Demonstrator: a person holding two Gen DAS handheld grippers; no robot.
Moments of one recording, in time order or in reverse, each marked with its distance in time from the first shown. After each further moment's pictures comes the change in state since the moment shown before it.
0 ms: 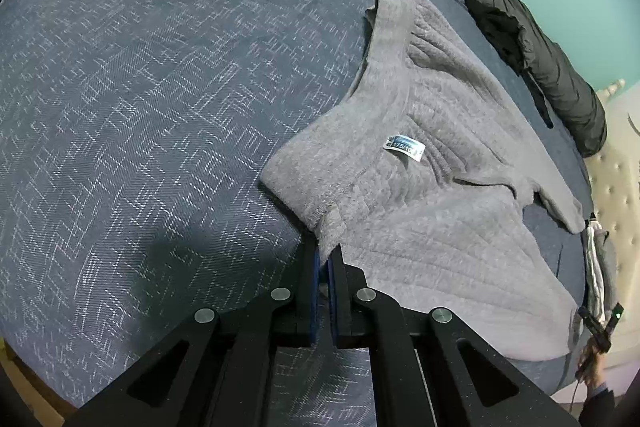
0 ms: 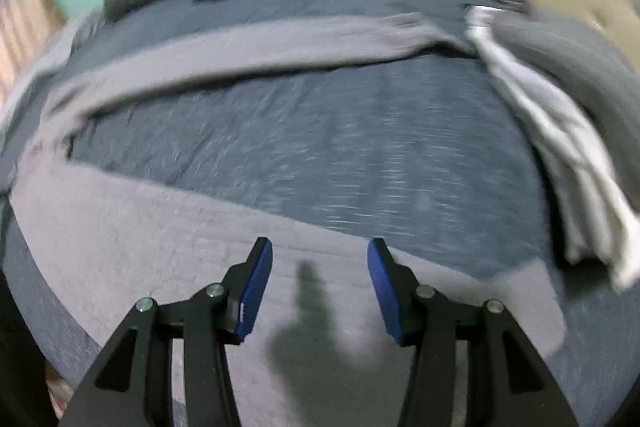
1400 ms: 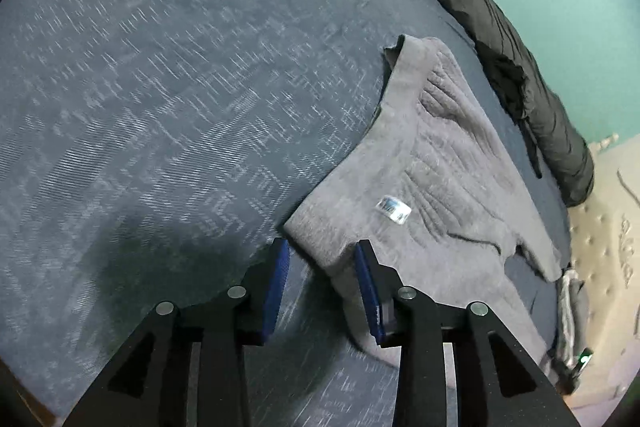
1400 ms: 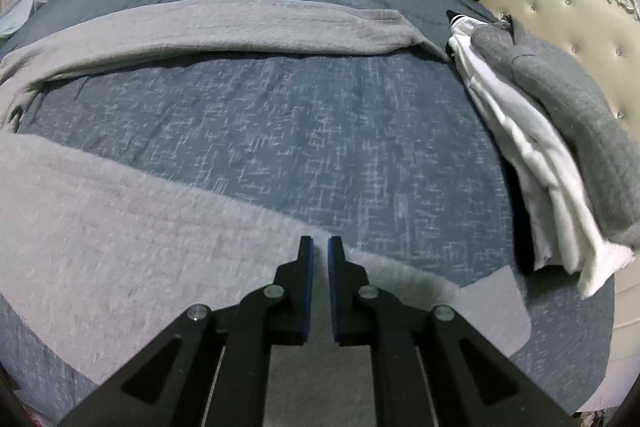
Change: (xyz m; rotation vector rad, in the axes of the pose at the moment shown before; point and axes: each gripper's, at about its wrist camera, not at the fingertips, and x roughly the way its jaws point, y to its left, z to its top) left arm 0.006 0.026 0.021 -0.164 -0.061 -0.103; right arm -0.003 0.018 -0.007 -0.030 0.045 -0.245
